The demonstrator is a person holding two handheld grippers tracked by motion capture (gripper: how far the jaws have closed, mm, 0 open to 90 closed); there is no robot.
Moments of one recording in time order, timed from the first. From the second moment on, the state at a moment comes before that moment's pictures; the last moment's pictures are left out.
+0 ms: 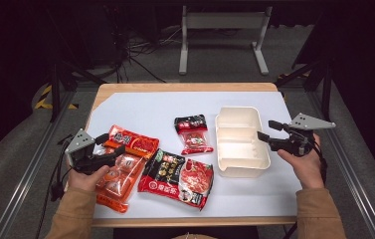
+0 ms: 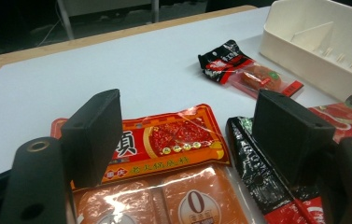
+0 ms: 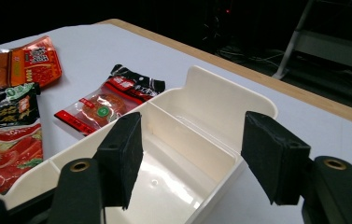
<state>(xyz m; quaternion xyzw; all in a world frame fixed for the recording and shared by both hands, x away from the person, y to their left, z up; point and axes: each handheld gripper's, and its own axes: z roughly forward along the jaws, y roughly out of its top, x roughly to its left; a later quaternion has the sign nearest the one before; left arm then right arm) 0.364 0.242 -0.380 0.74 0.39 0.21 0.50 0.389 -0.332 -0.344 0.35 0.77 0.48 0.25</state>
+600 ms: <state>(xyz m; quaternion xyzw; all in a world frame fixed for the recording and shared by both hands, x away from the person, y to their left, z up) 0.346 0.210 -0.368 0.77 0.38 0.16 0.49 0.392 -0.327 -0.344 0.35 0.77 0.47 0.26</state>
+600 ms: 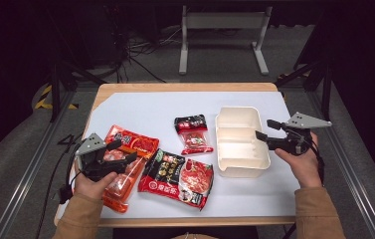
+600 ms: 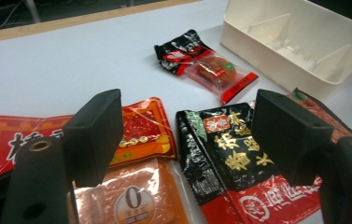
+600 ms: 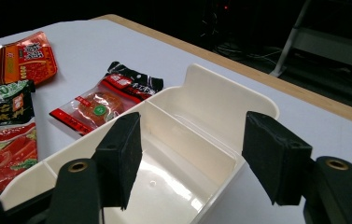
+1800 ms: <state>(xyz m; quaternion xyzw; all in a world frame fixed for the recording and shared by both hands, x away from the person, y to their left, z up) 0.338 0.161 -0.427 0.84 0.38 0.09 0.38 0.394 -0.319 -0.349 0.35 0.78 0.46 0.25</state>
